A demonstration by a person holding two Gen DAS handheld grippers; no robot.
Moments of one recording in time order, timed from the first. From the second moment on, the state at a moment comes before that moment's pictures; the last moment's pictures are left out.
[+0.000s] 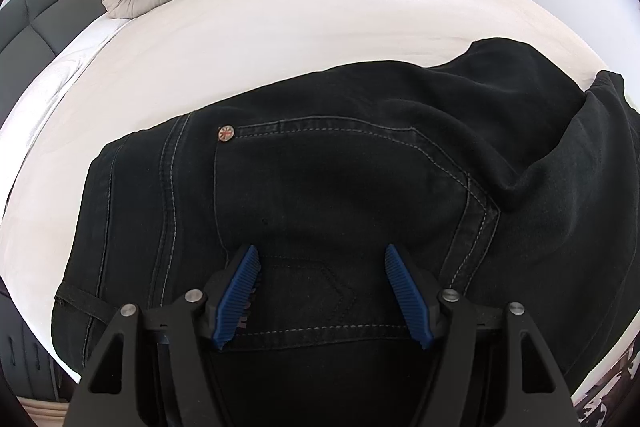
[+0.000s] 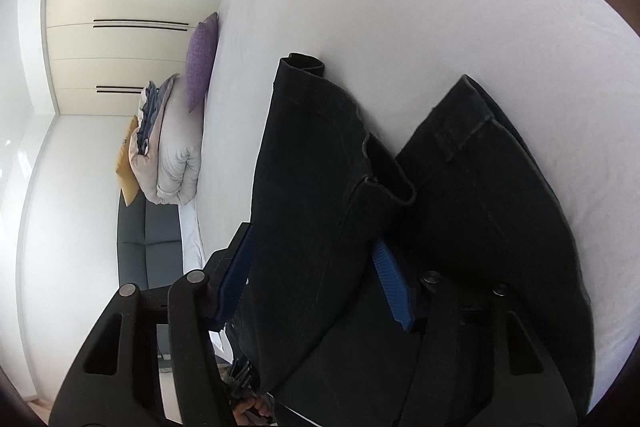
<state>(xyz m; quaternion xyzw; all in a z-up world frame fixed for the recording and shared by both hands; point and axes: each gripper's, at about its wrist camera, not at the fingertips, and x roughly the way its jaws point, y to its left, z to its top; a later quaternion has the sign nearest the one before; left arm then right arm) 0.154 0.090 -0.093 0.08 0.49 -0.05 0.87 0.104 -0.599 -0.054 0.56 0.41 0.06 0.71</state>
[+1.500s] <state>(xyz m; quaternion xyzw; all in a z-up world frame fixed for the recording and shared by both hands) 0.147 0.100 -0.092 0.07 0.48 -0.05 0.87 -0.146 -0.632 -0.049 0.53 0.33 -0.09 0.77</state>
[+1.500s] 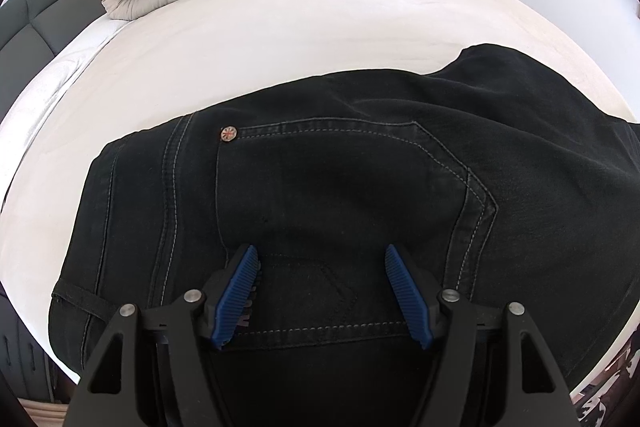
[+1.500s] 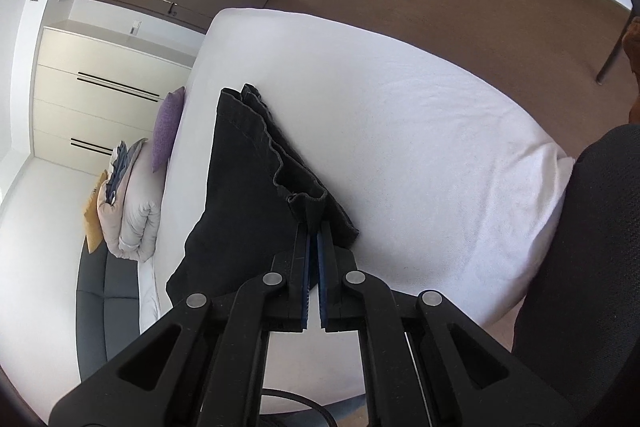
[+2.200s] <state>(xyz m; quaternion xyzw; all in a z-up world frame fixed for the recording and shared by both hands) 0.134 0.110 -0.095 0.06 0.46 -0.06 0.88 -0.159 -0.648 -0.025 0.47 0.33 -0.16 0.80</state>
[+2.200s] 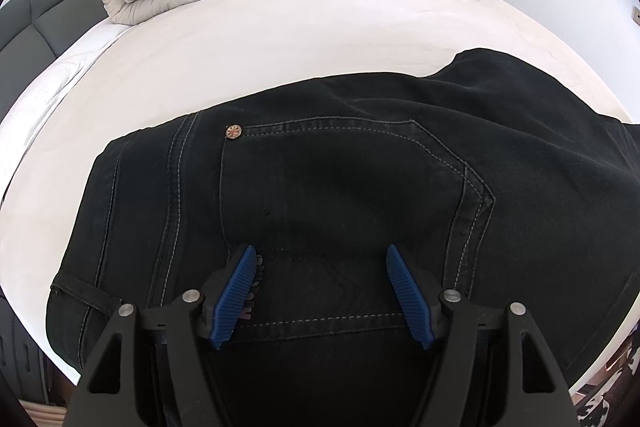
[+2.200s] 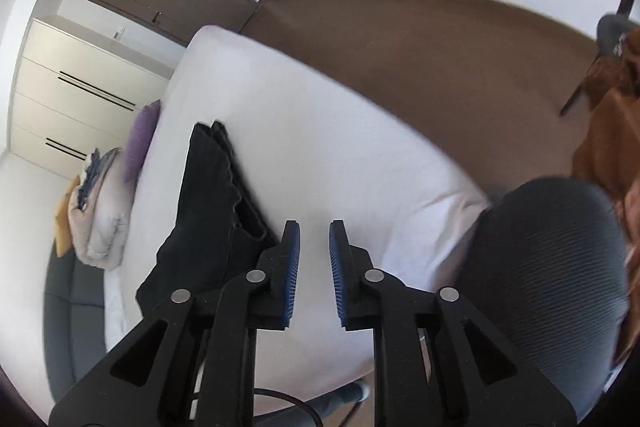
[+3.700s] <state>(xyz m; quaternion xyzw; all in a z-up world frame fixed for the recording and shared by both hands) 0.130 0.117 -0.098 0.06 0.45 -0.06 0.89 0.148 -0.402 0.010 -0.15 0.45 0.14 0.87</state>
